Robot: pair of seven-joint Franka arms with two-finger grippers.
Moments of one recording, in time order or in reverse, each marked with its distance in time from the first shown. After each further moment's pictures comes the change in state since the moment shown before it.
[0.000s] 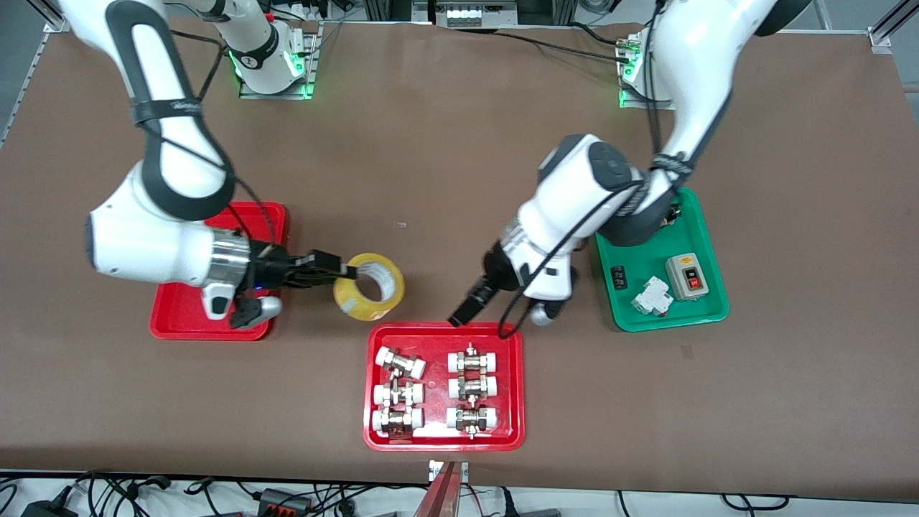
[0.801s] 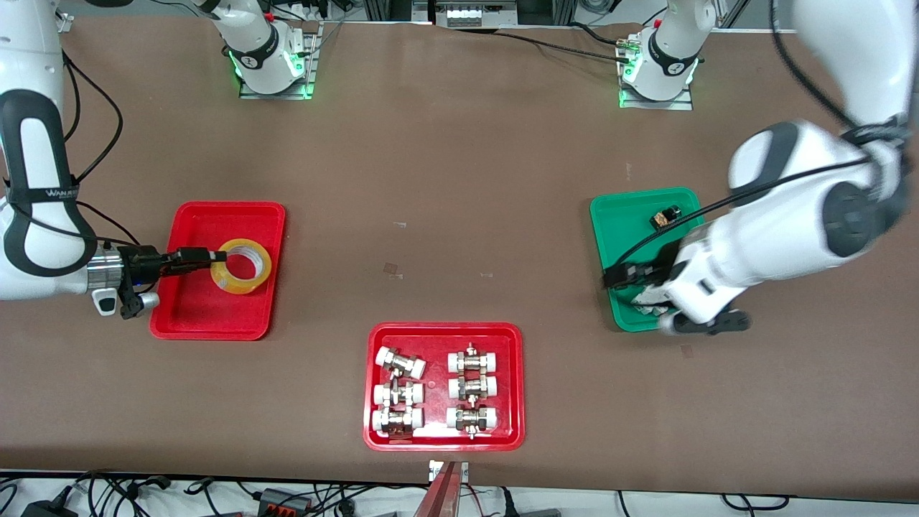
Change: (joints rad) left arm 0.402 -0.129 -0.117 0.125 0.003 -0.902 0.975; right arm -0.441 0.188 -0.008 -0.037 -0.307 -0.281 -0.421
